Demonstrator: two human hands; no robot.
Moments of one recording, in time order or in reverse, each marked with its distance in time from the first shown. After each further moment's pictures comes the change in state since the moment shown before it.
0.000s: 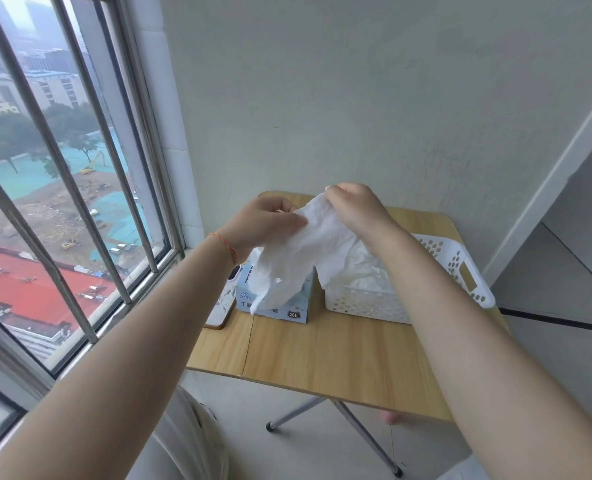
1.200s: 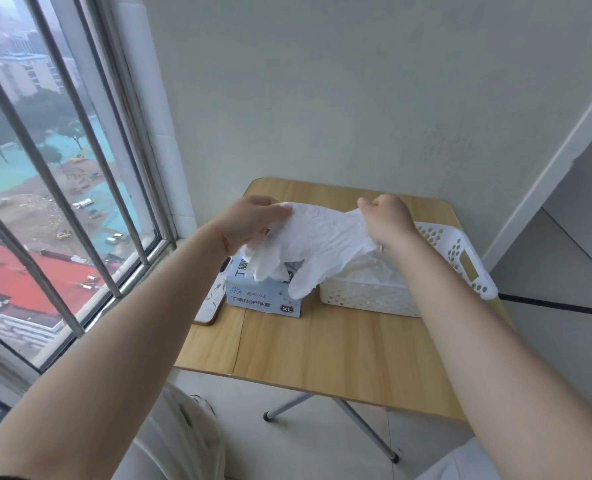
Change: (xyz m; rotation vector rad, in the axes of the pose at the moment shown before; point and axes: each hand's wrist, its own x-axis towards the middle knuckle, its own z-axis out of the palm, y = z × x) left_hand 0.033 -0.032 -0.005 0.131 0.017 -0.150; right_hand 0.018 0.067 -0.027 -0.338 0.183 0.210
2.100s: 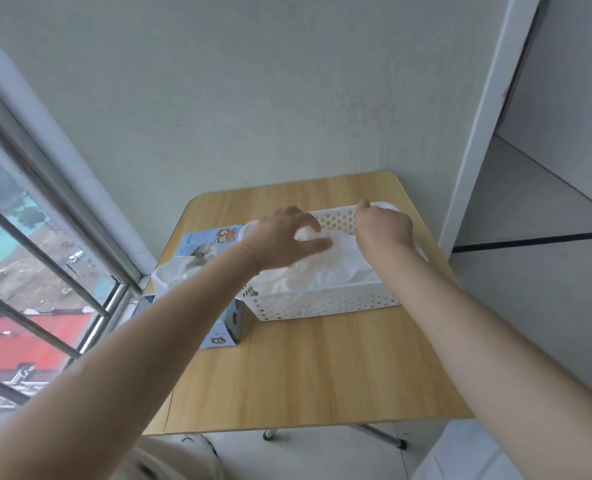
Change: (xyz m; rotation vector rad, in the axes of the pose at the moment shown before) left_hand 0.055 0.040 0.155 0.905 -0.198 0.432; right_hand 0.029 0.122 -0.037 -0.863 0.022 -0.033
